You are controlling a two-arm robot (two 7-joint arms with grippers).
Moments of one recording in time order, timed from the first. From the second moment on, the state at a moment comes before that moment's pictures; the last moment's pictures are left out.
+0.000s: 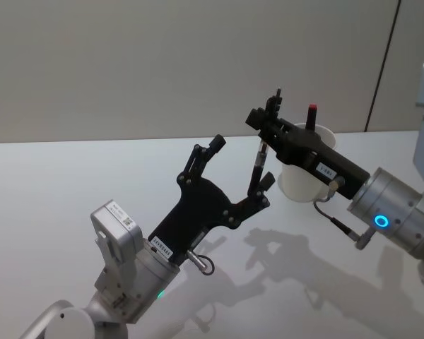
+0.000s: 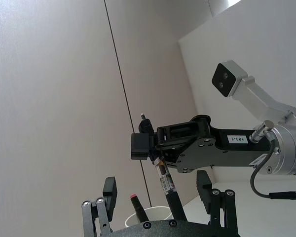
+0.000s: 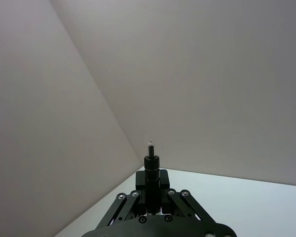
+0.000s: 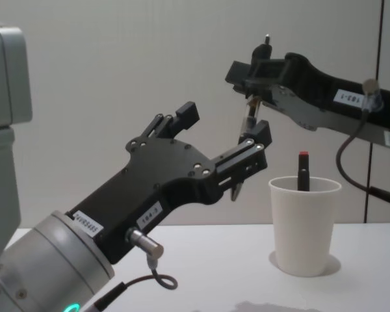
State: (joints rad) left arm -0.15 0.31 0.46 -1.48 -0.37 -0.63 -0.40; right arm 0.22 0.30 -0.34 -1.68 0.91 0.23 0.47
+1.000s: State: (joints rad) left arm -0.15 0.31 0.46 -1.48 -0.37 -0.63 -0.40; right arm 0.27 0.32 -0.31 -1.66 0.84 0.16 0.43
